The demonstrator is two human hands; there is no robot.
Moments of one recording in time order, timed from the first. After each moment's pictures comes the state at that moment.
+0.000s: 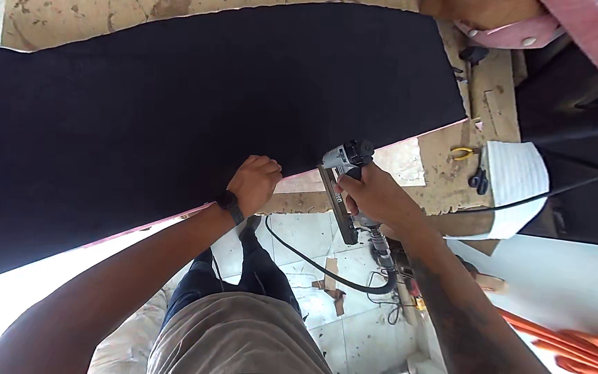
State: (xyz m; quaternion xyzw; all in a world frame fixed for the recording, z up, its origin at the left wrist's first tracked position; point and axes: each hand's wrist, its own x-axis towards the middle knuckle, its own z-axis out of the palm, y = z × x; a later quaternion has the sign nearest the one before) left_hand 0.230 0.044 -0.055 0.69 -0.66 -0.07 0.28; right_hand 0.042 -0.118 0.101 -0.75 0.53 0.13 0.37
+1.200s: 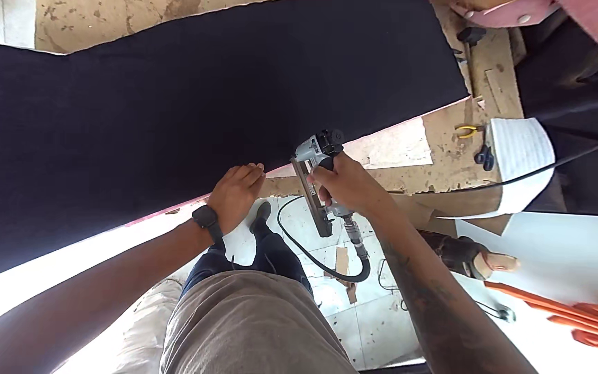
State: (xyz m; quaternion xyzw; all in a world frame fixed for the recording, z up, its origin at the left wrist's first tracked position) left_hand 0.248 0.160 -0.031 0.71 -0.69 -0.08 0.14; right_hand 0.086 -0.034 0.098 -0.73 0.51 0.12 0.44
